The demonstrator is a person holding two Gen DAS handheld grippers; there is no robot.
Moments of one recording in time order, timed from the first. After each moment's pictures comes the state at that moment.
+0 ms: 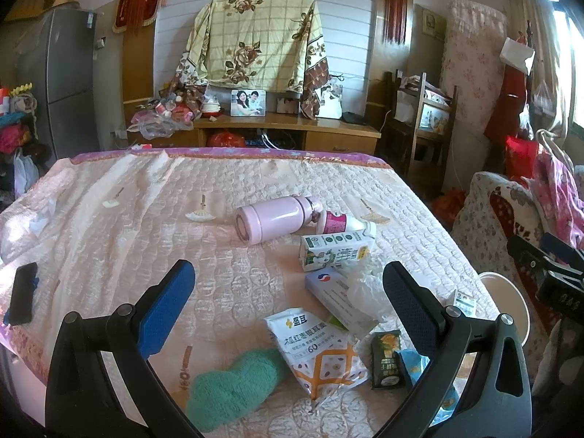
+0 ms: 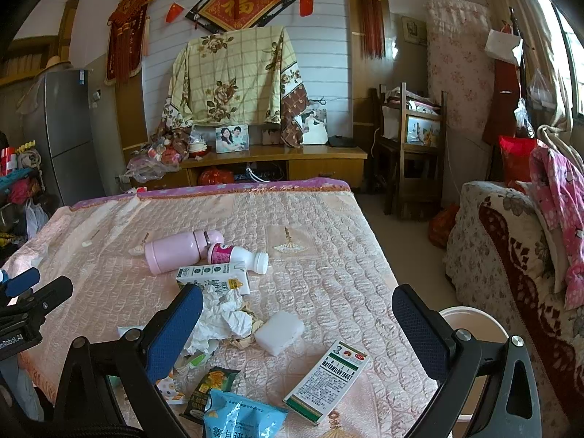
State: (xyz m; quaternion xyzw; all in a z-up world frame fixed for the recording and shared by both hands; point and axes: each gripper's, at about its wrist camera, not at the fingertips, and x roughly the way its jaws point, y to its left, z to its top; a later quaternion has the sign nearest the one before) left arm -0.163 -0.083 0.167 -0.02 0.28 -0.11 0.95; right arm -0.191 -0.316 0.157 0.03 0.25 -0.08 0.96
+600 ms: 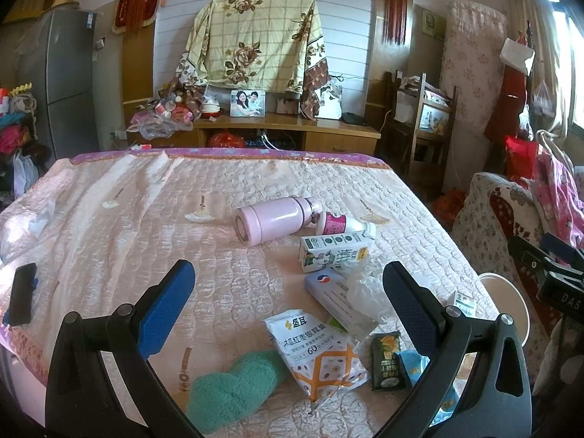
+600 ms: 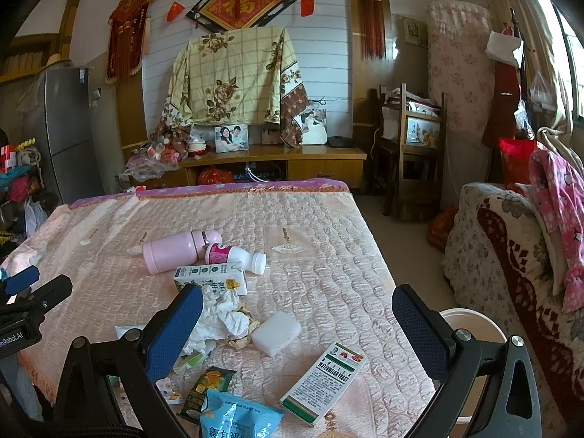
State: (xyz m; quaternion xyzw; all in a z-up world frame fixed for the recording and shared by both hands) left arm -0.163 -0.083 0.166 -0.02 0.28 -0.11 0.95; right arm -0.191 -0.316 0.156 0.03 0.25 -0.08 0.96
